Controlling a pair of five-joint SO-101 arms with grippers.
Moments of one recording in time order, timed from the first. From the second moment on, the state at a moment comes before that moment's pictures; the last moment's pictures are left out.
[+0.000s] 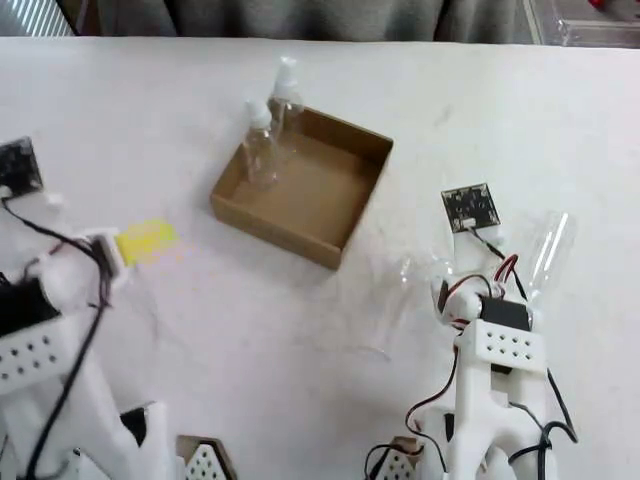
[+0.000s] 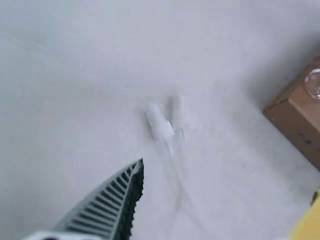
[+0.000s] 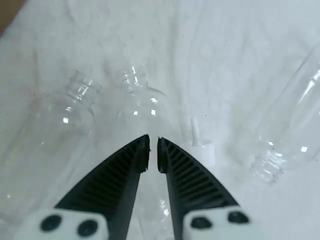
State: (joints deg) left arm -27.6 -47.3 35.3 79.2 3.3; right arm 8.3 -40.1 69.5 43.7 24.5
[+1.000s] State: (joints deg) left arm -34.8 22.4 13.3 74.0 16.0; right arm 8.1 -40.1 69.5 43.7 25.1
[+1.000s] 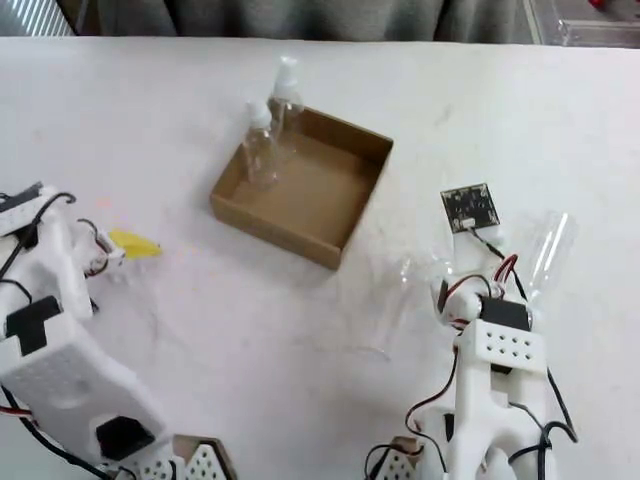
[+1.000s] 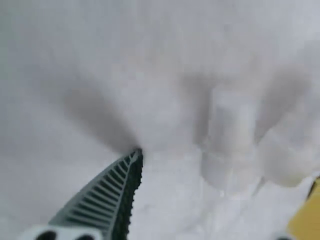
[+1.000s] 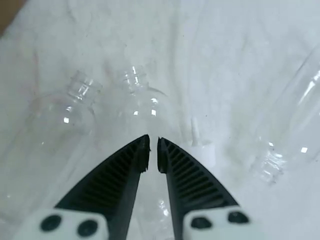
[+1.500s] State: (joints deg) left arm -23.8 22.7 12.3 72.2 20.0; right arm 8.1 -40.1 69.5 43.7 27.8
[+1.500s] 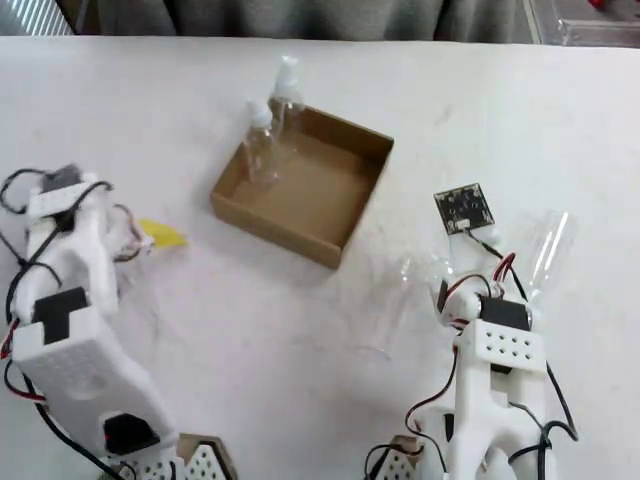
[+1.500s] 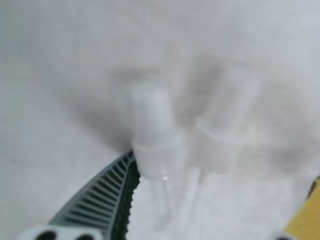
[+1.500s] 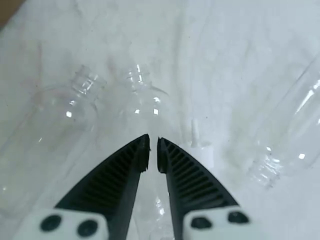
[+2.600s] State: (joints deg) left arm 27.1 -4.6 12.3 89.4 12.2; right arm 8.1 -40.1 69.5 43.7 27.8
